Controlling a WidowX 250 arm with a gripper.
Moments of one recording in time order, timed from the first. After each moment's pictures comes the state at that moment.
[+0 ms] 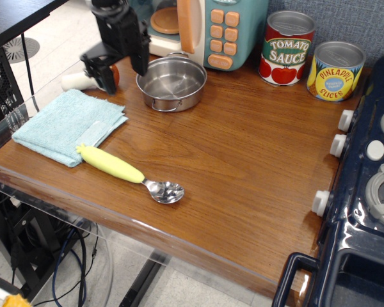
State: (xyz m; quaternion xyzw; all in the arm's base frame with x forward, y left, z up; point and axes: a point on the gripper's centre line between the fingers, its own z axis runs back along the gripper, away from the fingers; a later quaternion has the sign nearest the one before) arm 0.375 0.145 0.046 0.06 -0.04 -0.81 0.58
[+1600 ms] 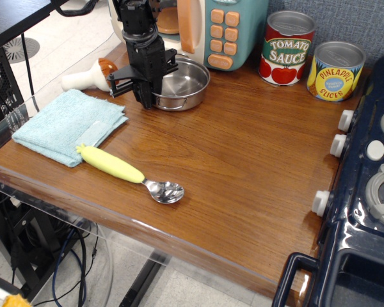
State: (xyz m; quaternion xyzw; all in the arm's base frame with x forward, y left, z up) arm 0.385 0.113 0.020 0.04 -0.03 -0.85 0.53
